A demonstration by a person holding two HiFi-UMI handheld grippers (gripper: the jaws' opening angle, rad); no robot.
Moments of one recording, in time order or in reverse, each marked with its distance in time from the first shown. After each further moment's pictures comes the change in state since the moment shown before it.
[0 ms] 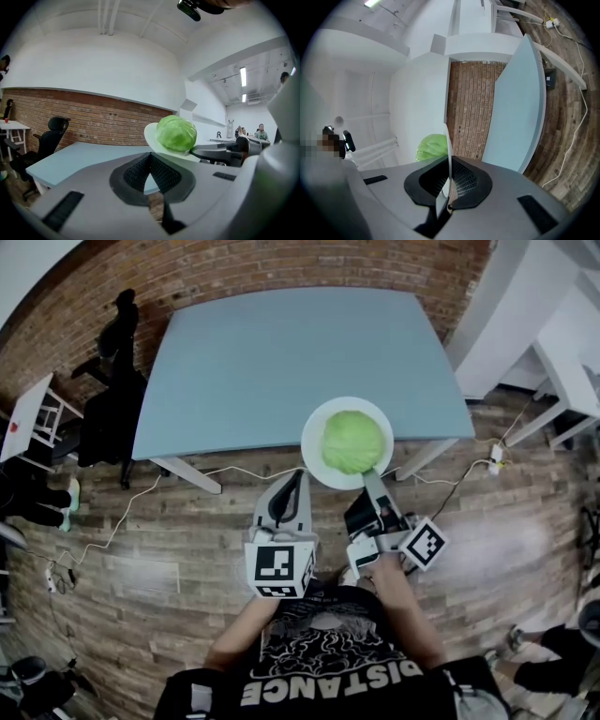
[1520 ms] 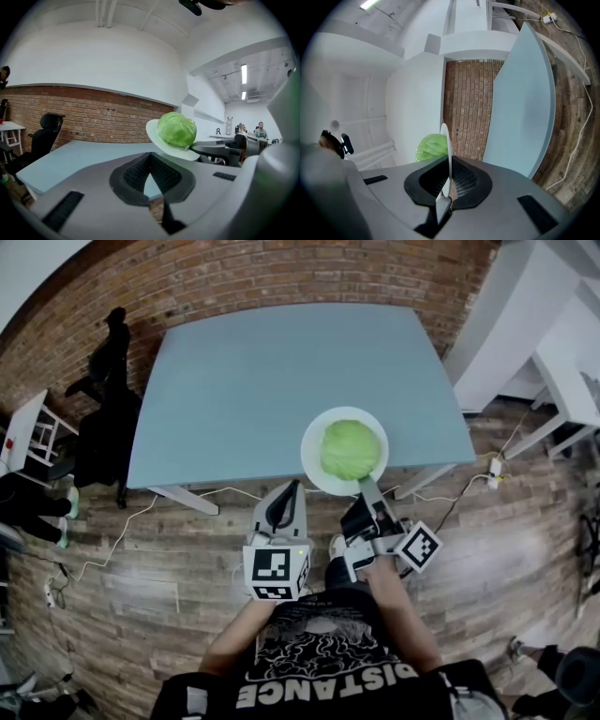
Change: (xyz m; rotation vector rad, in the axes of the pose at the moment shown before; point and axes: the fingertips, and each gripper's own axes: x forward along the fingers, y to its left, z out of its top) left arm 0.066 0.027 -0.010 0.012 0.050 -0.023; right arm 0.055 -0.039 0.028 0.026 -0.020 -0.008
